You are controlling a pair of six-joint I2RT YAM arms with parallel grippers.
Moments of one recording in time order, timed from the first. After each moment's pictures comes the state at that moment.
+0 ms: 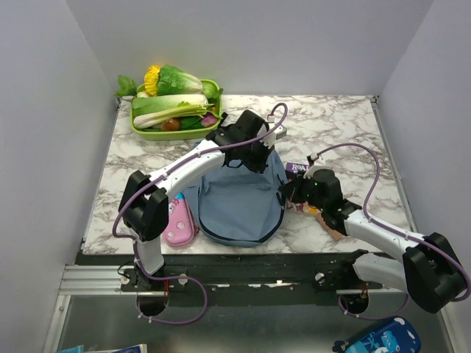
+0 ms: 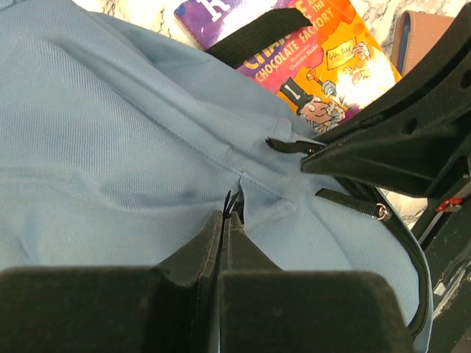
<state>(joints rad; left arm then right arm) -0.74 1.83 1.61 -0.63 0.30 0.03 0.51 1.13 0.42 0.27 -0.07 0.53</state>
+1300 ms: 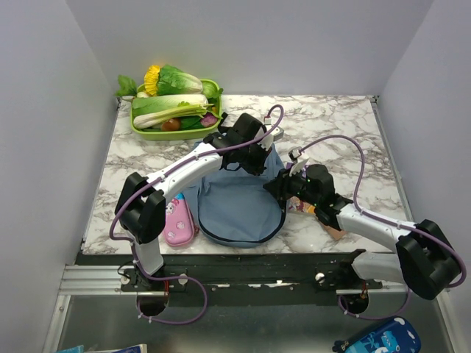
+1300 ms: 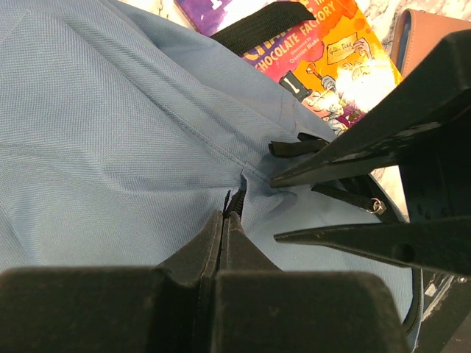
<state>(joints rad) -0.73 1.78 1.53 -0.59 0.29 -0.01 0.59 1.21 0.49 0.40 -0.21 0.33</state>
